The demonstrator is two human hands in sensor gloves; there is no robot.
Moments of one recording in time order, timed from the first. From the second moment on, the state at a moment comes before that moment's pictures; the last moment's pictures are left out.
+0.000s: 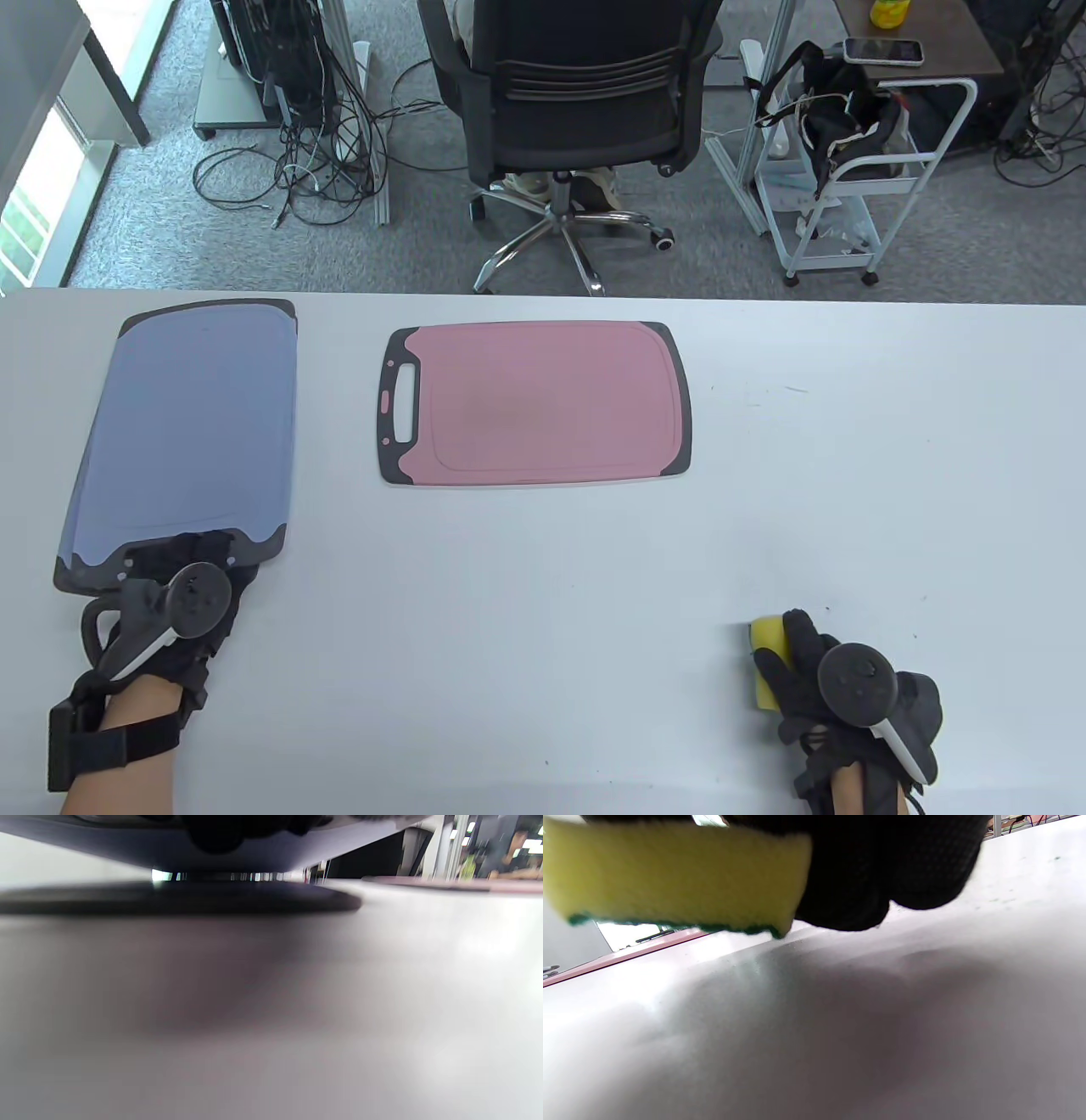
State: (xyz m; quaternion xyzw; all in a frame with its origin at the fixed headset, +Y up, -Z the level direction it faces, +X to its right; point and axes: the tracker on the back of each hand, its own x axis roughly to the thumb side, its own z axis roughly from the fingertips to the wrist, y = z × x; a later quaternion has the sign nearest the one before) left_hand -0.378 -0.770 -0.207 0.01 0.00 0.00 1.00; right_hand 0.286 -0.781 -0.138 -0.06 0.03 0.98 0.18
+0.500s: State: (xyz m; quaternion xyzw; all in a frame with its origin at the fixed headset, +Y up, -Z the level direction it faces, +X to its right) left_hand -0.354 -0.717 -0.179 0.31 0.08 0.34 0.88; right_hand 0.287 -0.782 -0.136 -0.05 0.03 0.98 0.19
